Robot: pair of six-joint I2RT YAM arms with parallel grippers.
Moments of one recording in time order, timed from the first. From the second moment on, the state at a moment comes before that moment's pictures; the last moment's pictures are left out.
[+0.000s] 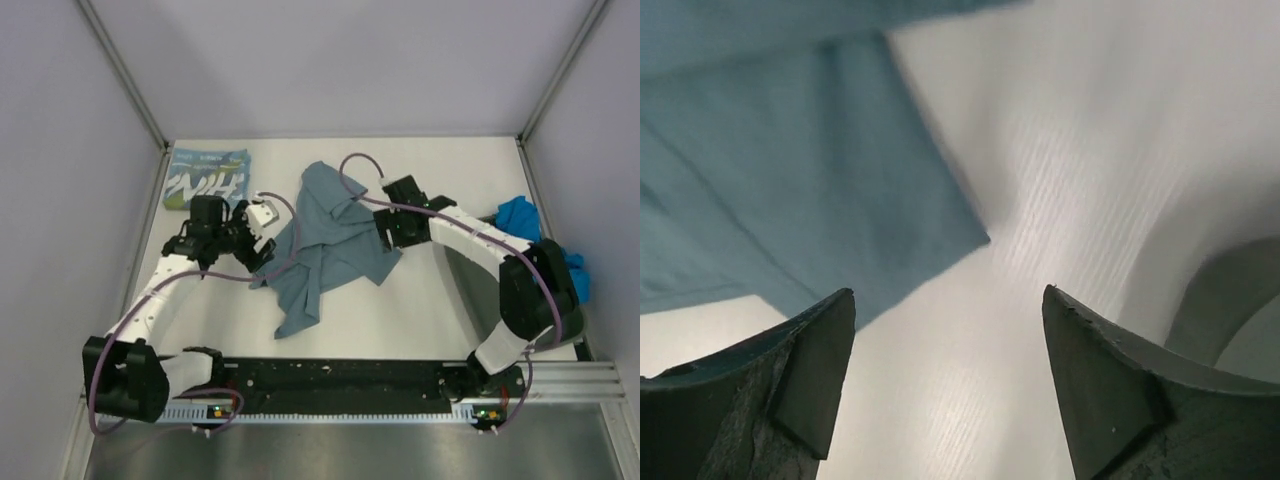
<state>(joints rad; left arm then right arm) -0.08 1.14 0.85 -0.47 0.54 0.66 0.52 1.63 1.26 -0.63 0.13 0.19</state>
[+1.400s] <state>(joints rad) -0.49 1.90 1.34 -0.46 0.13 0.62 0.46 1.72 0.97 -0.25 -0.04 0.40</state>
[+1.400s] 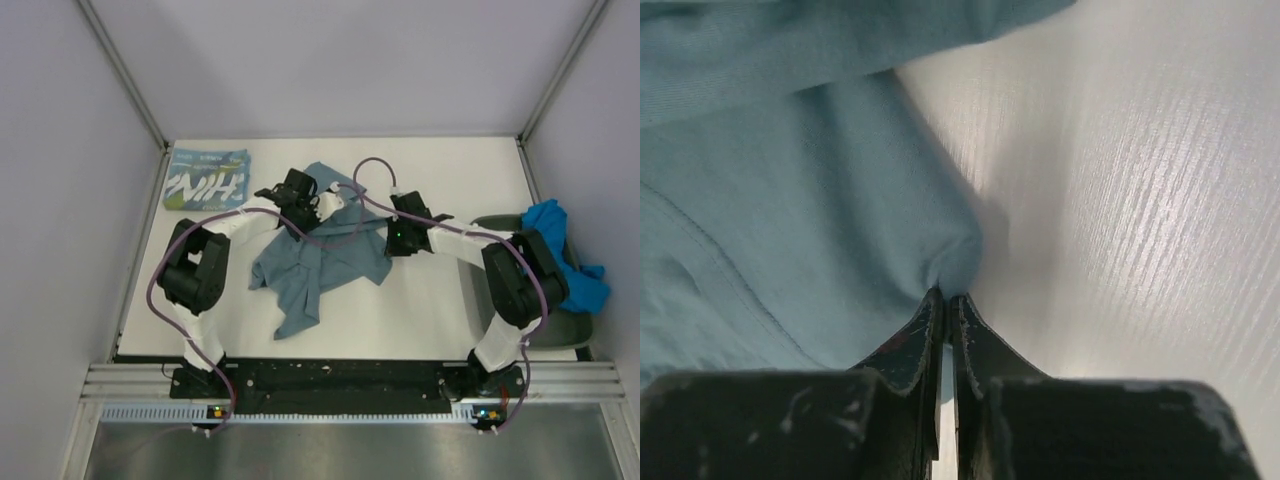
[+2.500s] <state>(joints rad) 0.01 1.06 1.17 -1.18 0.80 0.75 0.29 1.10 1.69 -0.50 -0.15 0.16</state>
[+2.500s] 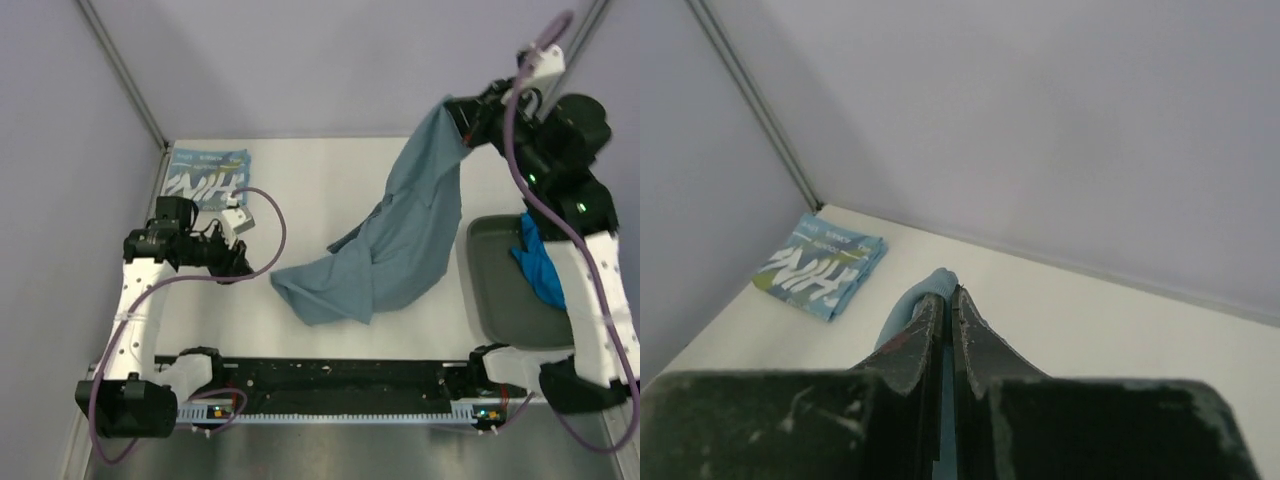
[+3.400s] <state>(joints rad) -0.89 1.60 1.36 -0.64 0.47 0.64 0.23 1.08 0.99 -0.70 0.17 0.32</state>
